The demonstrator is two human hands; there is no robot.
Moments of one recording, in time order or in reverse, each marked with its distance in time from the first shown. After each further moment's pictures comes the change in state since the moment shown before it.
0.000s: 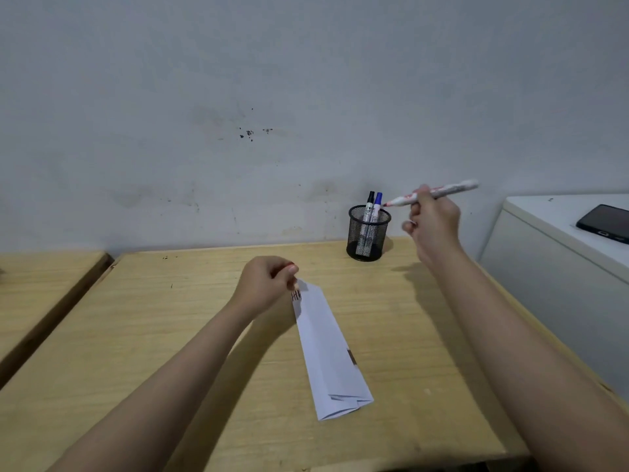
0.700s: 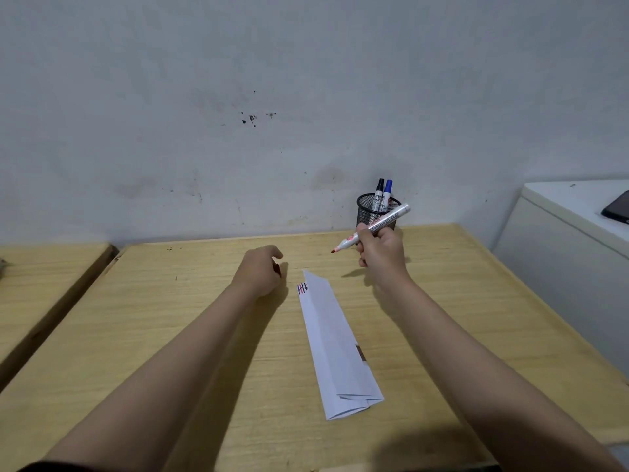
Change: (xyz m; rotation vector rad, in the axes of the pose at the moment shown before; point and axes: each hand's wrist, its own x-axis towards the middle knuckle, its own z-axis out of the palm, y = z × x) left_hand 0.045 -0.043 0.000 0.404 -0.066 -0.099; right_hand -0.053 0.075 0.033 -0.259 -0.213 0.085
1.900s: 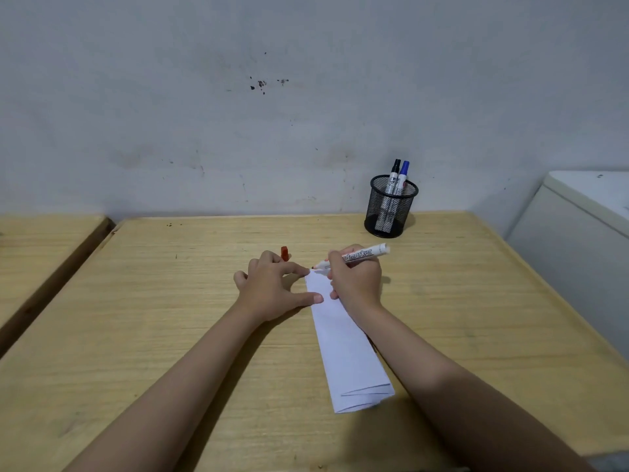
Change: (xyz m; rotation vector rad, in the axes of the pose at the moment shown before) left_hand -0.054 -0.002 0.016 0.078 -0.039 0.035; right_hand -0.046 0.043 0.040 -0.097 0.038 0.093
